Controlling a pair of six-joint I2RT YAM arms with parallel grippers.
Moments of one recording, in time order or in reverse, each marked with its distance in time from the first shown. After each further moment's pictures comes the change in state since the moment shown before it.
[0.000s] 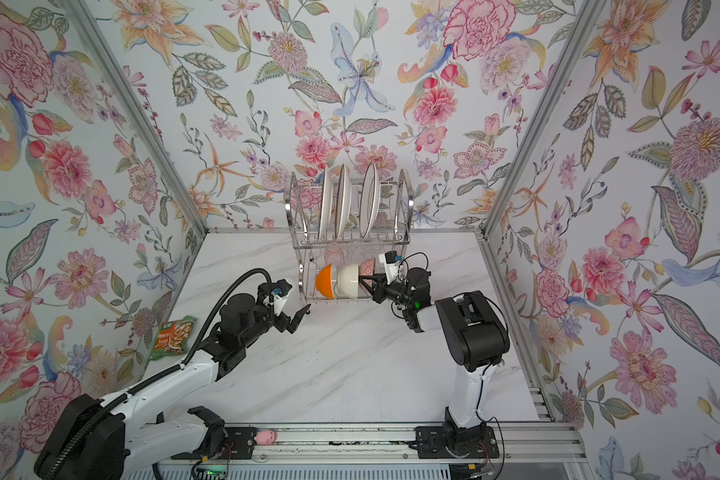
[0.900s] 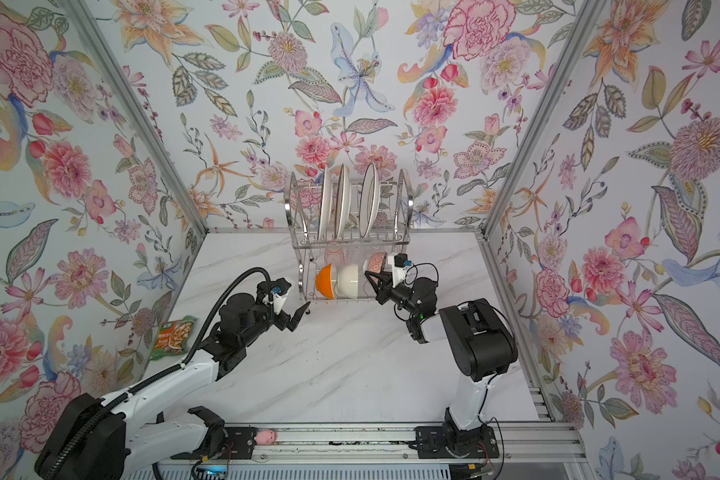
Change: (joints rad) left arm 0.000 0.011 0.005 0.029 -0.014 0.000; right arm 0.019 -0.103 -0.148 0.179 0.186 -0.050
